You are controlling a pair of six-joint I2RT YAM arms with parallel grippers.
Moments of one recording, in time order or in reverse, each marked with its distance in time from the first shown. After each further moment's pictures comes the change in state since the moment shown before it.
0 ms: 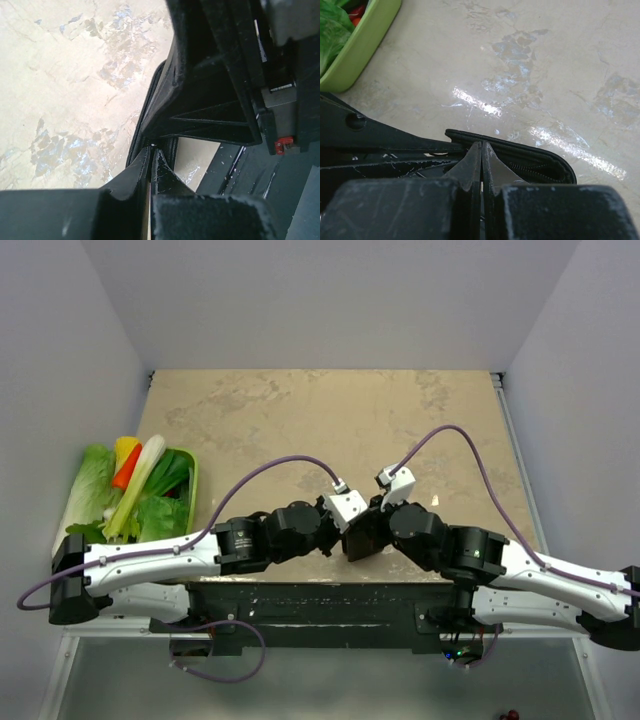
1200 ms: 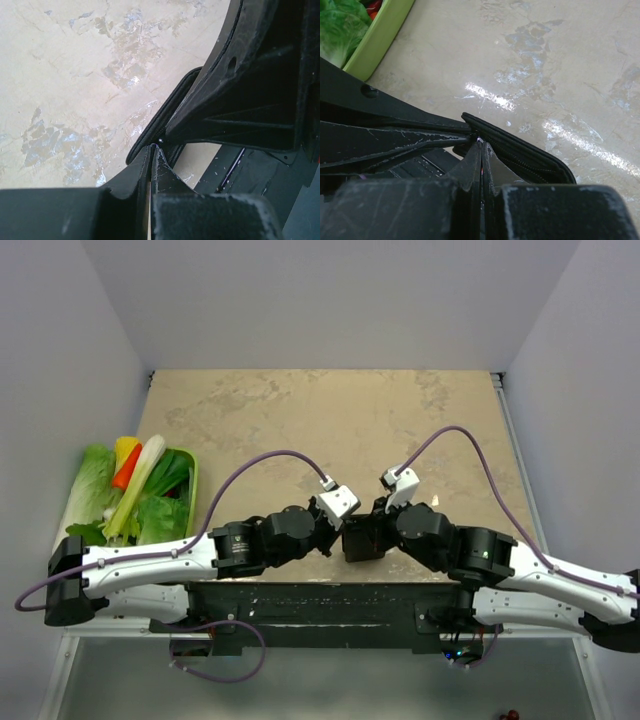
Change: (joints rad) left arm -0.006 -0.039 -0.068 0.068 -0.079 -0.104; right arm 0.000 -0.044 0.002 -0.029 -0.053 0.046
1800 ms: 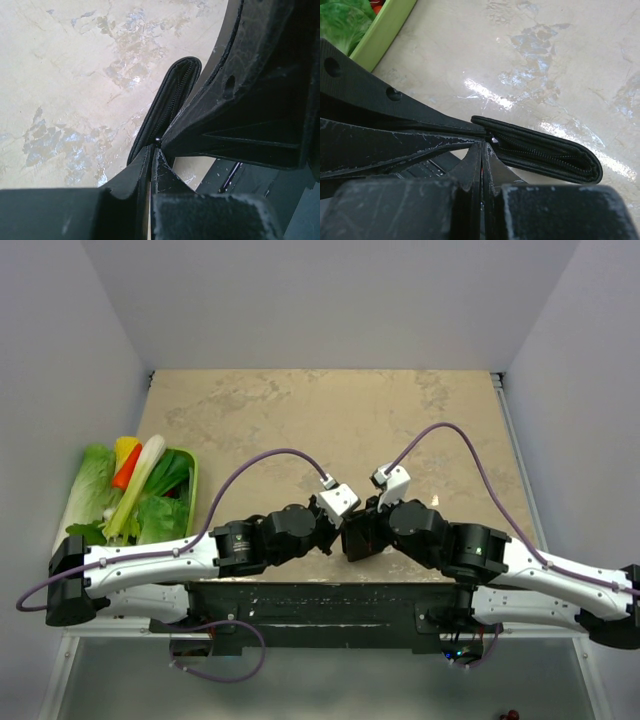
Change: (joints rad) left arm 0.007 0.008 0.000 0.008 0.004 0.001; right arm 0.000 0.059 0.043 0.009 -0.039 -0.039
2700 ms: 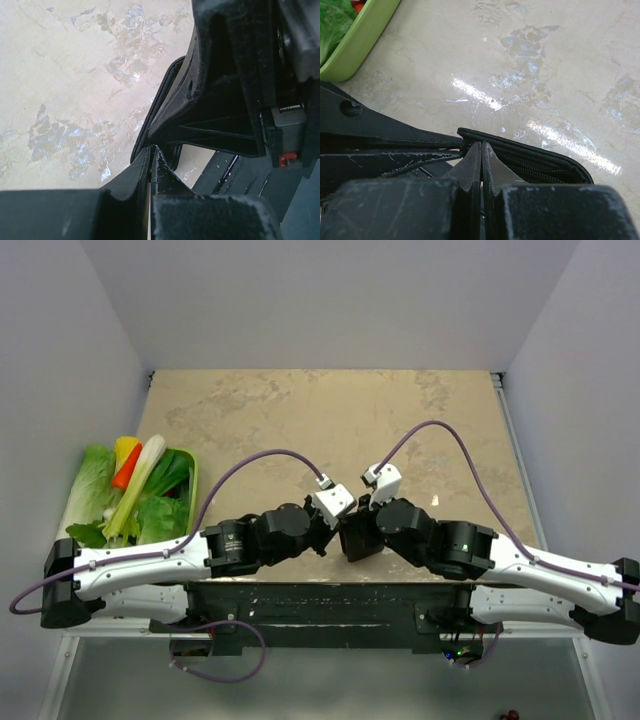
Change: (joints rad) left arm 0.000 -0.040 0.013 -0.067 0.013 0.004; right arm 0.001 0.073 0.013 0.014 0.062 -0.021
